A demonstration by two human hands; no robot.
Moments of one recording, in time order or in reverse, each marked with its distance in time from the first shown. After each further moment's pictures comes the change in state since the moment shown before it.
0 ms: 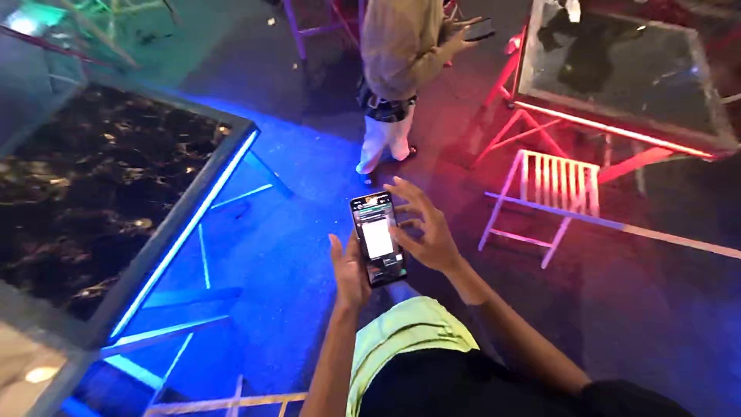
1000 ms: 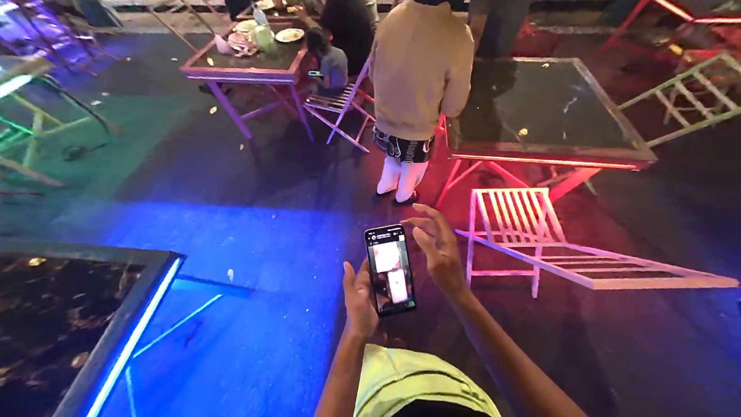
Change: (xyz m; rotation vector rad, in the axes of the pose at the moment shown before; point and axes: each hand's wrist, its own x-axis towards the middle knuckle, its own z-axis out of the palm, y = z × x) left_hand 0.254 -0.067 0.192 0.027 -0.290 -0.154; right_hand 0.125 0.113 -0.243 0.087 0.513 0.203
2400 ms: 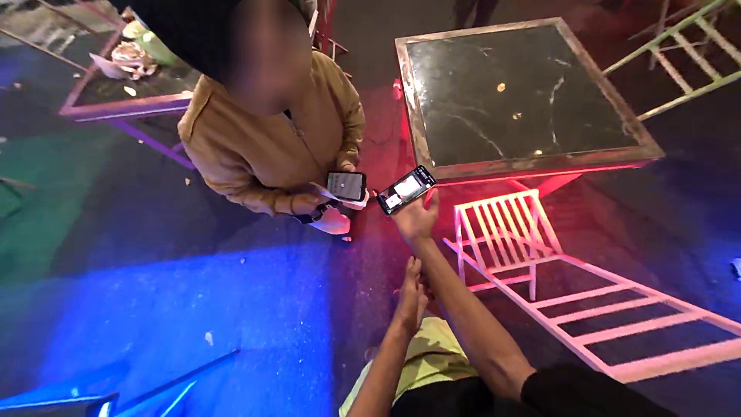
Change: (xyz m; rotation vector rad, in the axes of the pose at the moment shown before) left_hand 0.326 -0.110 0.174 0.136 -0.065 -0.549; right_hand 0.365 0.231 -0.146 1.146 0.383 0.188
